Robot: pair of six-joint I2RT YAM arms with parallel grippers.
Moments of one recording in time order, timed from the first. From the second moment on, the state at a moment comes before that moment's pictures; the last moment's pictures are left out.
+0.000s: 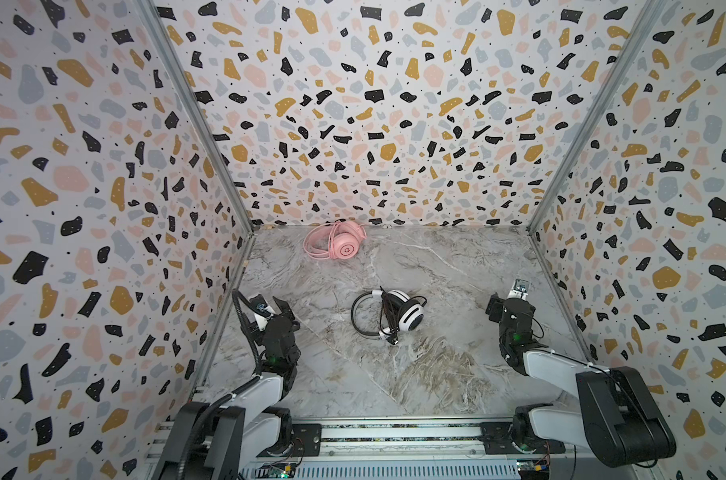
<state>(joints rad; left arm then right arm) -0.10 1.15 0.13 0.88 -0.72 -0.10 0.15 1.28 0.27 0.67 0.48 0.13</state>
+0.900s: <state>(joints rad) -0.01 1.46 0.19 1.11 -0.36 0.00 0.13 1.53 0.14 1.25 0.27 -0.05</state>
